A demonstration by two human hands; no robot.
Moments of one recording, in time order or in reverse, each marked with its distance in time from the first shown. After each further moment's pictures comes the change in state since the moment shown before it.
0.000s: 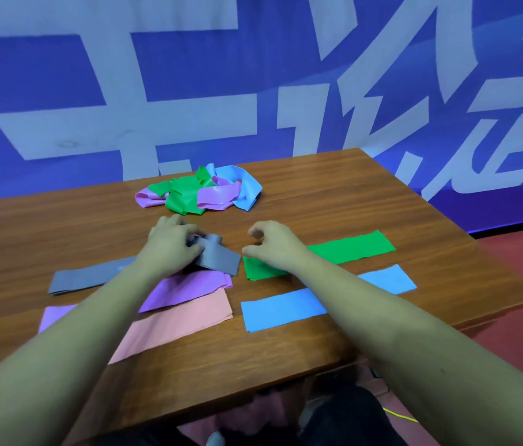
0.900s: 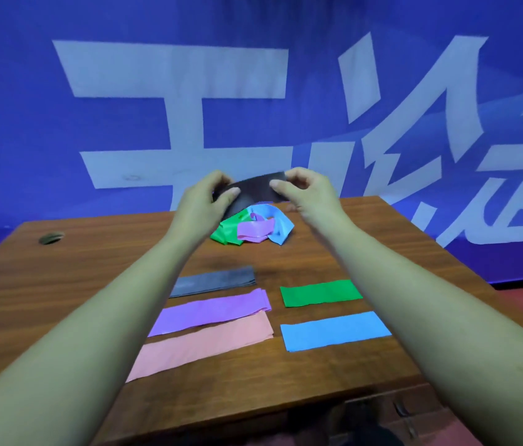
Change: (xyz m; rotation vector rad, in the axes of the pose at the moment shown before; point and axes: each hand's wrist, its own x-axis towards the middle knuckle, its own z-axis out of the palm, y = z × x) left_hand -0.014 0.022 -0.132 -0.574 0.469 0.081; right_hand -0.011 -0.125 -0.087 0.679 0.345 -0.231
